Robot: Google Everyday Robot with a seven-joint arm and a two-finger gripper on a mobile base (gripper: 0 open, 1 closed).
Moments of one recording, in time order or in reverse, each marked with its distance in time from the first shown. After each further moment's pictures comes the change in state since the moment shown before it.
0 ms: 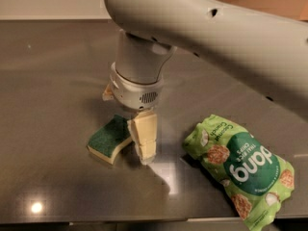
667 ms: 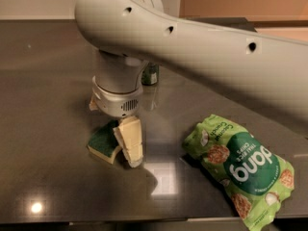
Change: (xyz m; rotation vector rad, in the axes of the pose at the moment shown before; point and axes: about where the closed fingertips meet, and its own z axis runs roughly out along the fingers) arm -0.016 -0.017 0.037 -0.050 0.034 -0.085
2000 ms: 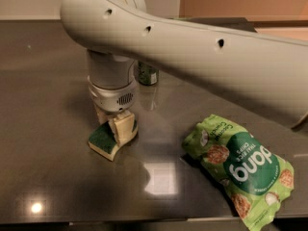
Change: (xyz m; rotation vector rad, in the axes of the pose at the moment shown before) arm 0.012 -0.017 0.005 -0.044 0.089 -0.061
